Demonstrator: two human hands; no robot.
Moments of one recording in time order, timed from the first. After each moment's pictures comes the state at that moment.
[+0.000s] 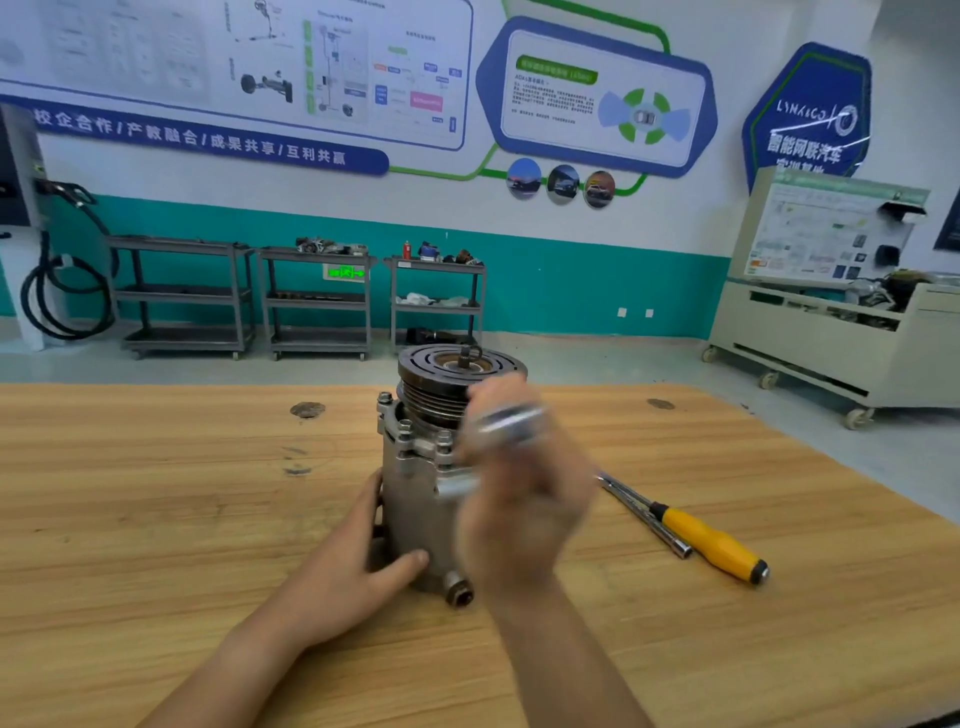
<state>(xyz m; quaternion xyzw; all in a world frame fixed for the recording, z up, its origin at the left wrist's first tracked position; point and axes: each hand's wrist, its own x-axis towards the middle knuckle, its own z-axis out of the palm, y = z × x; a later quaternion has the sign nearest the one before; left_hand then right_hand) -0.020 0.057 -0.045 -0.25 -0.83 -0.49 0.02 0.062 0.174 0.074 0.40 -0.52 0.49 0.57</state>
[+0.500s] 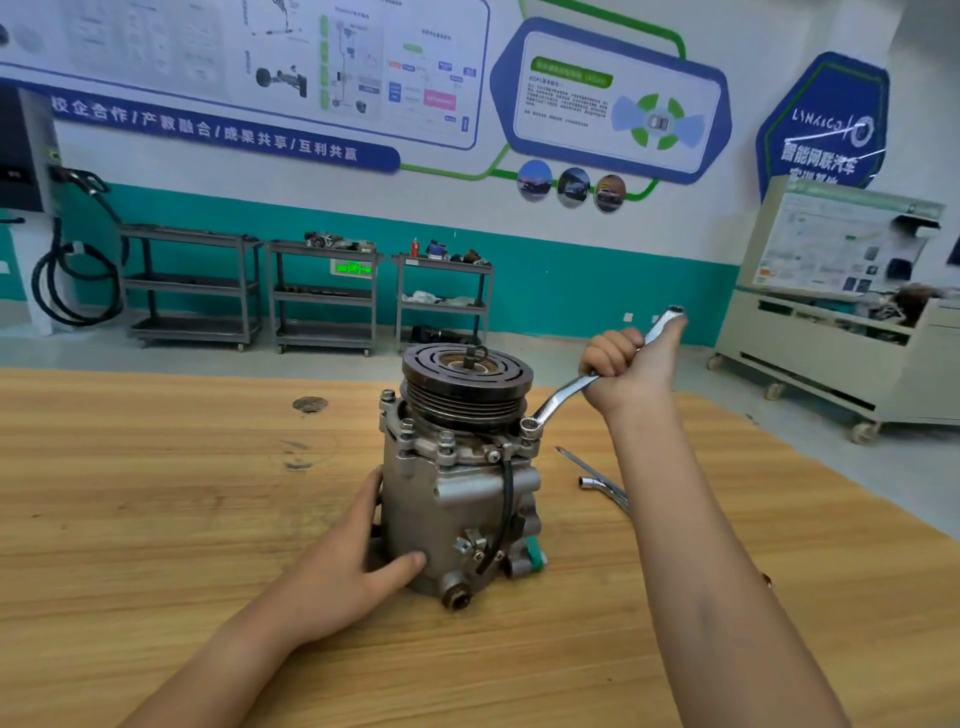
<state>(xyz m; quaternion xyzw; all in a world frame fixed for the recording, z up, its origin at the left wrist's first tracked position) -0.019 0.057 -0.043 -0.24 -0.84 -0.48 0.02 -0.033 0.299 0.120 0.02 -0.20 0.97 0.15</state>
